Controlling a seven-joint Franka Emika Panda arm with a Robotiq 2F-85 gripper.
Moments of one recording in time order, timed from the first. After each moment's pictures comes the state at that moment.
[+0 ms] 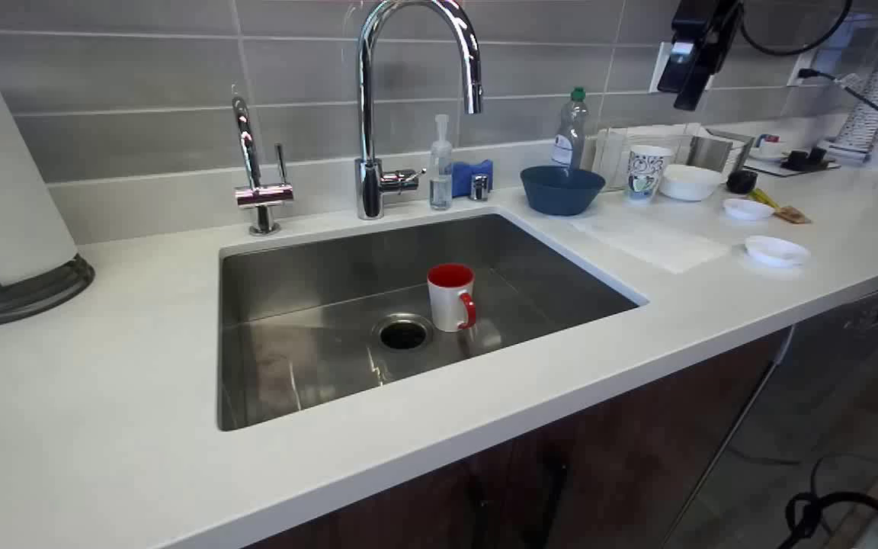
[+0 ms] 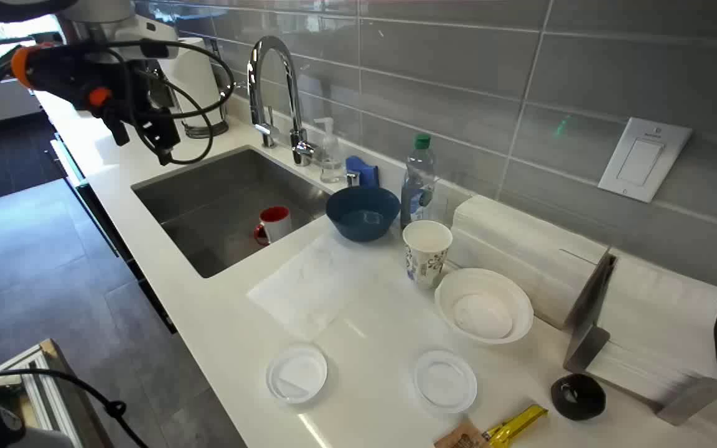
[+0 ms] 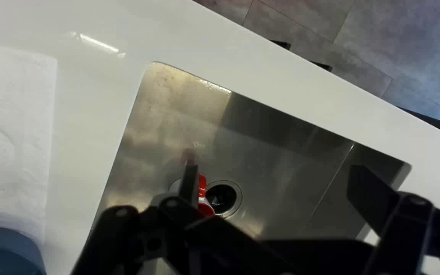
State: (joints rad) arm 0.25 -0.51 0.01 -2.51 0.28 2.05 -0.17
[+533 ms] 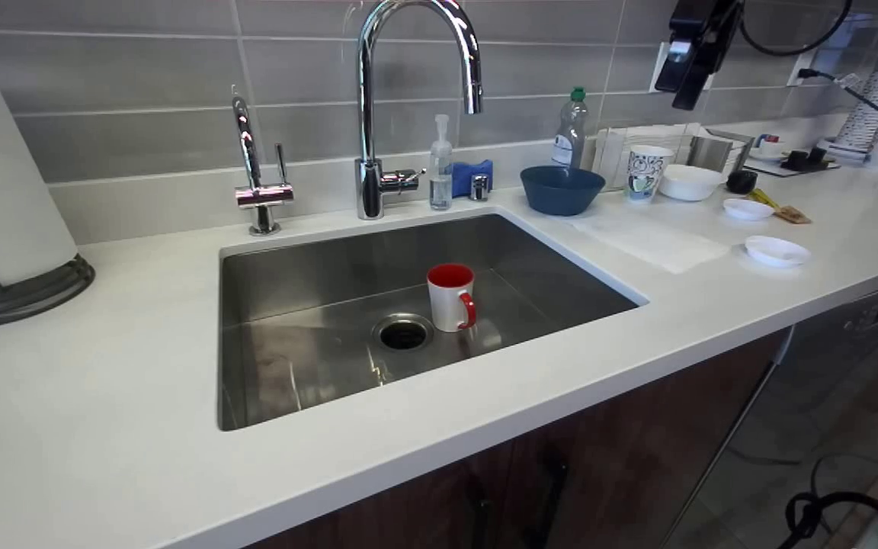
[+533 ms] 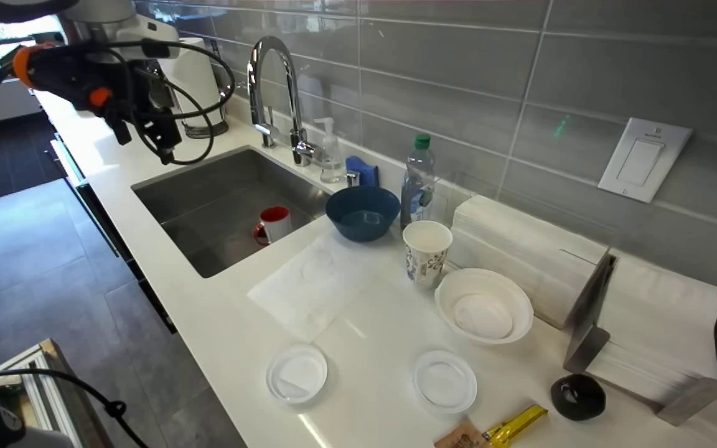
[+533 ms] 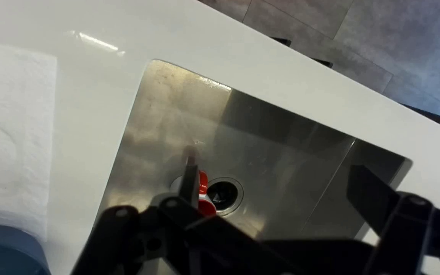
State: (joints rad) arm 0.24 -0.51 0.02 -2.51 0.29 2.06 -0.16
